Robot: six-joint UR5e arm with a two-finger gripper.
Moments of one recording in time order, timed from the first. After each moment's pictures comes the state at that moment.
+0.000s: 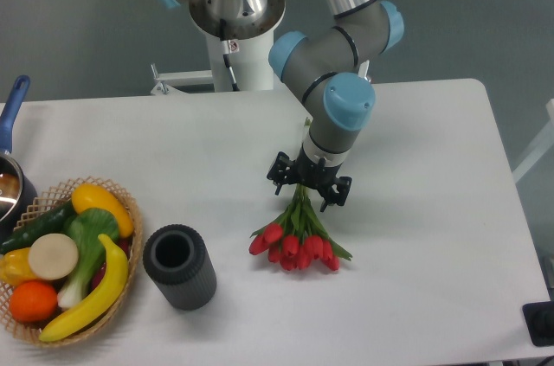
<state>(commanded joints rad) 2.60 -1.95 -1.94 -0.84 1.33 0.91</state>
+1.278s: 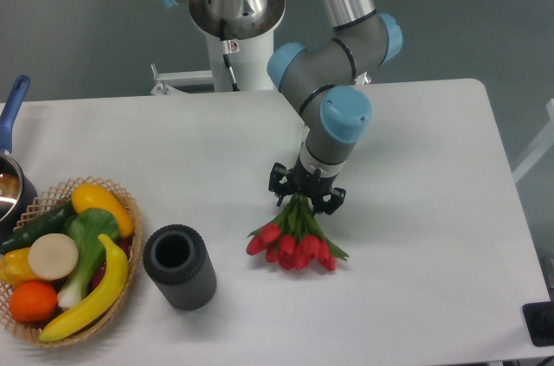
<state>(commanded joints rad) 2.58 -1.97 -1.93 -0.84 1.33 0.92</state>
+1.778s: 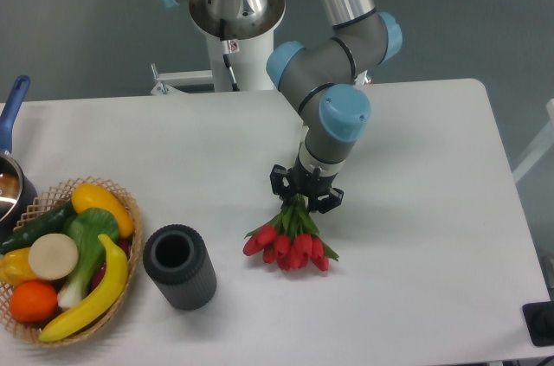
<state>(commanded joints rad) 2.58 -1.96 -1.93 -0.84 1.33 0.91</state>
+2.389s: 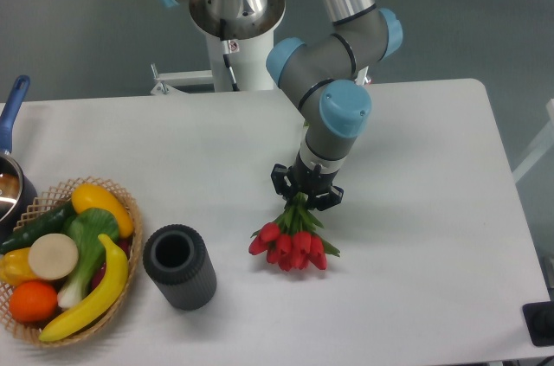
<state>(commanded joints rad) 2.58 -1.91 -1.92 -0.84 1.33 0.91</state>
